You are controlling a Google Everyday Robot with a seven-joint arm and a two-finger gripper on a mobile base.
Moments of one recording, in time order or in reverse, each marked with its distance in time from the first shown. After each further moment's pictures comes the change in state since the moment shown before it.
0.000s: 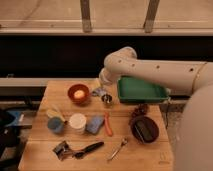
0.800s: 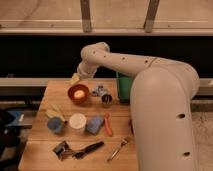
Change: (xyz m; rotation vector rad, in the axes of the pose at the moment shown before) arm -0.073 0.070 0.068 -0.137 0.014 -0.143
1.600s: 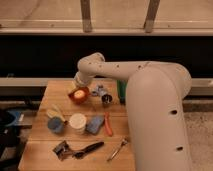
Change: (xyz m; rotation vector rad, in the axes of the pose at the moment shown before) arm 0.027 0.014 0.052 -0.006 0.012 0.042
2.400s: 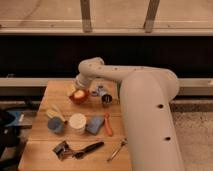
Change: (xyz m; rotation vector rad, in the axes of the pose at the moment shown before) arm 0.004 0.002 0.040 -0.084 0.053 0.032
